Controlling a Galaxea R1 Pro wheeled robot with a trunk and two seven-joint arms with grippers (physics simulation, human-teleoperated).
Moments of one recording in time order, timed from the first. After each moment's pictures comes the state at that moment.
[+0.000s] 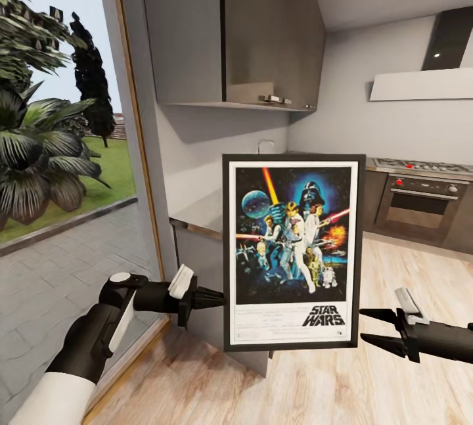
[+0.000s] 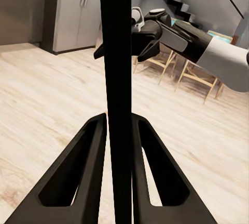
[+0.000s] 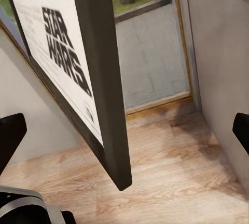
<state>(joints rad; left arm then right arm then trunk) -0.56 0.09 -0.11 -1.25 0.09 0.49 -1.52 -0.27 -0.46 -0.35 -1.31 -0.07 0.50 1.57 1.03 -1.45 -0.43</state>
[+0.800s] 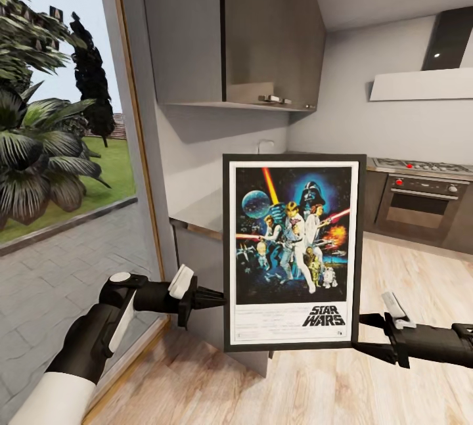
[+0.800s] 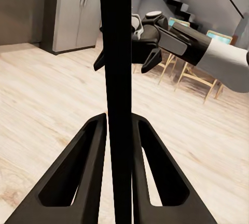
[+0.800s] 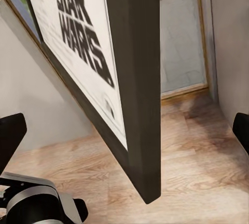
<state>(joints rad) -0.56 0.09 -0.11 -1.25 0.09 0.49 -1.52 -0.27 -0.45 -0.27 -1.31 -0.07 0.50 1.57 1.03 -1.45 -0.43</state>
